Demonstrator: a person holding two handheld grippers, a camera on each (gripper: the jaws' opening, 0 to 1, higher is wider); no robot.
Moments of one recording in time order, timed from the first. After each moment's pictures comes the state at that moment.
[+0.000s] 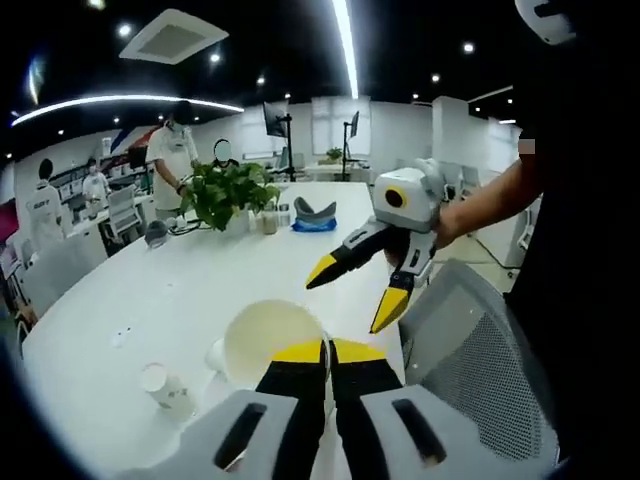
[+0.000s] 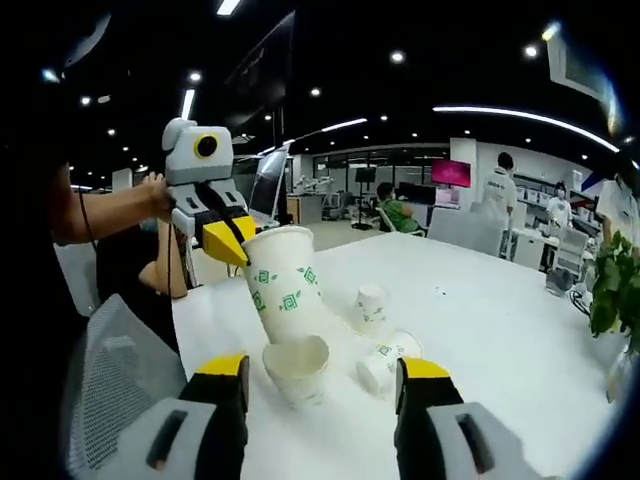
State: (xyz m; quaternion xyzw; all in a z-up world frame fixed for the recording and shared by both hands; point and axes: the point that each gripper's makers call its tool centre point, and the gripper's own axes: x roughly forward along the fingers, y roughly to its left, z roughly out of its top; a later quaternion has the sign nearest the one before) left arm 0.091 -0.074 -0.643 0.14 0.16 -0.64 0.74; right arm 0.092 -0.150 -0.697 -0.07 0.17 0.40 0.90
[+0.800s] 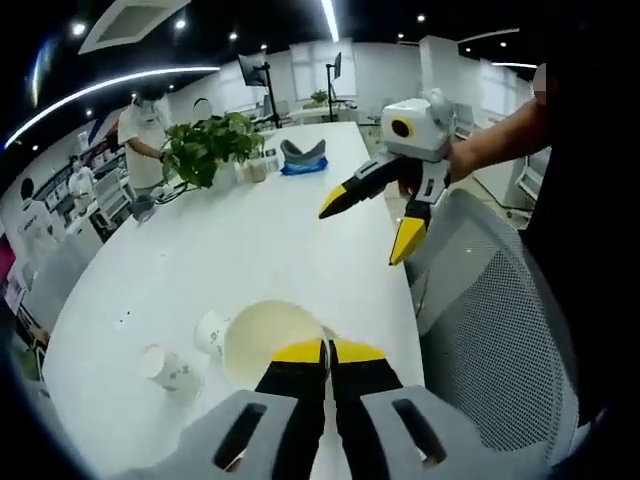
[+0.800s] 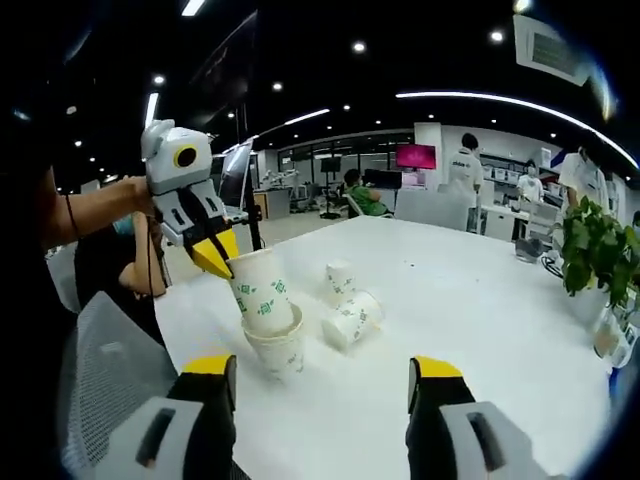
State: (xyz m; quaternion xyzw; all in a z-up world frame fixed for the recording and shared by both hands) left arm 0.094 -0.076 -0.697 0.25 0.23 -0.63 0.70; right arm 0.076 -0.182 -0.715 -0.05 0.20 0.34 0.92
